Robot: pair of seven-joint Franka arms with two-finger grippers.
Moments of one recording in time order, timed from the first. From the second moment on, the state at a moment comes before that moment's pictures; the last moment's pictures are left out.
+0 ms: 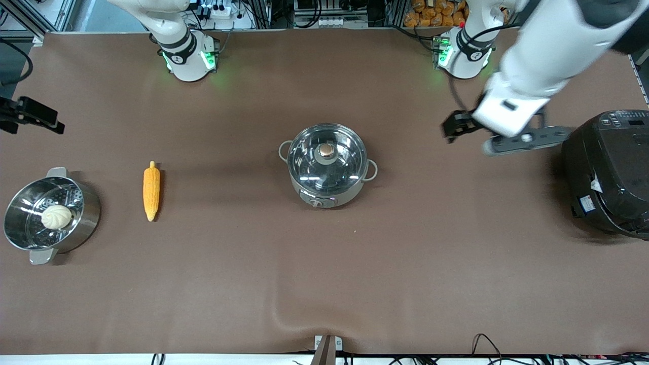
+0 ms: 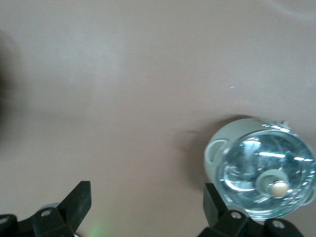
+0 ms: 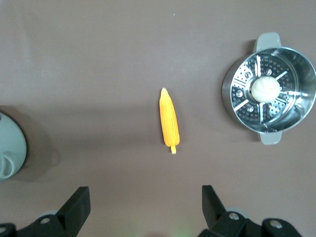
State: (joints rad) left arm -0.28 0.19 -0.18 -1.40 0.01 1.55 -0.66; right arm -0.12 0.08 0.07 -1.43 0.01 1.45 -0.03
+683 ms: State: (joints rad) left arm -0.55 0.40 -0.18 -1.37 0.01 1.72 -0.98; right arm -0.14 0.04 0.06 -2.02 0.00 2.12 -0.03
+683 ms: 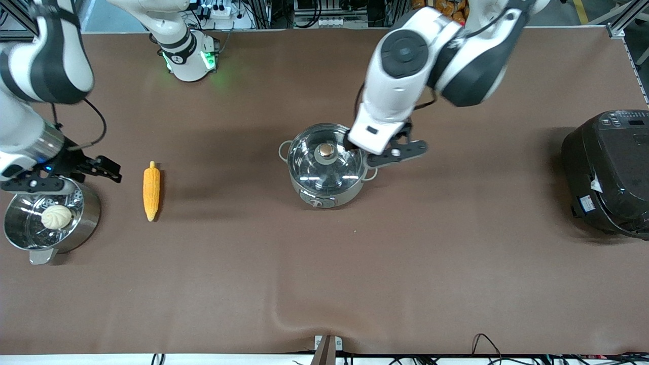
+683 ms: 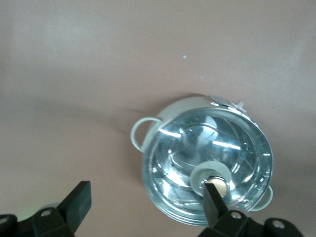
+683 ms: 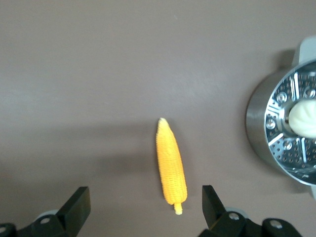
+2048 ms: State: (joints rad) left arm -0.72 0.62 -0.18 -1.37 0.07 1.88 -1.08; right arm -0.19 0.34 0.06 -2.33 0.00 2.62 -0.19
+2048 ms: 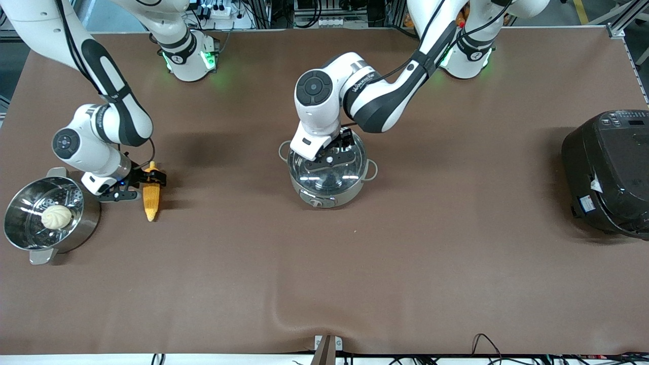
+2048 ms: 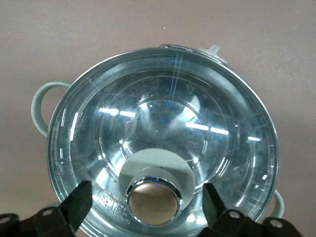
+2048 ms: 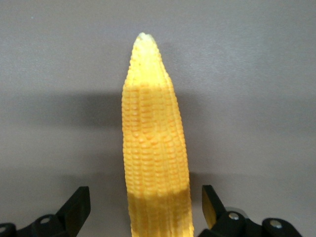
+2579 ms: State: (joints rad) left arm -0.72 0.62 -0.18 -1.37 0.07 1.88 -1.08; right arm -0.19 0.39 0.07 -2.32 0.00 2.69 -0.20
